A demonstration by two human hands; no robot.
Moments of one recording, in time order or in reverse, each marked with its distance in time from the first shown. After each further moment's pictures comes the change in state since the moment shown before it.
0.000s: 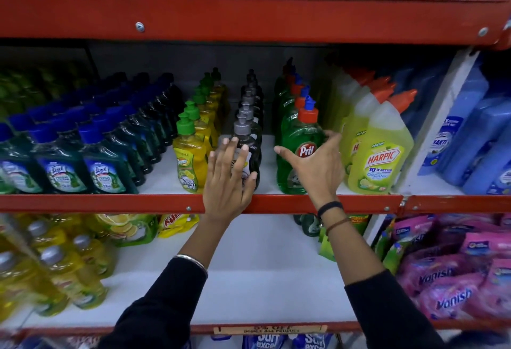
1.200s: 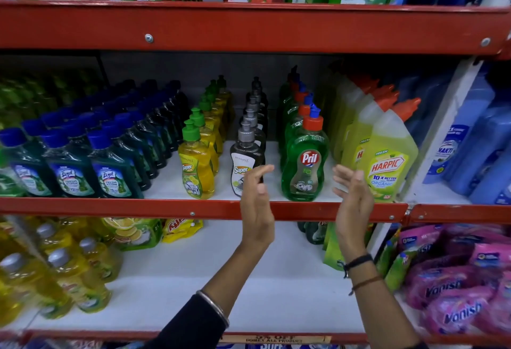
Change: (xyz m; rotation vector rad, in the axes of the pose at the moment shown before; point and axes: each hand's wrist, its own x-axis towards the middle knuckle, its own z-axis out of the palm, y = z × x) left_hand 0.008 0.085 -0.036 -1.088 0.006 -0.696; right_hand -0.037 0.046 -0.030 0.693 0.013 0.125
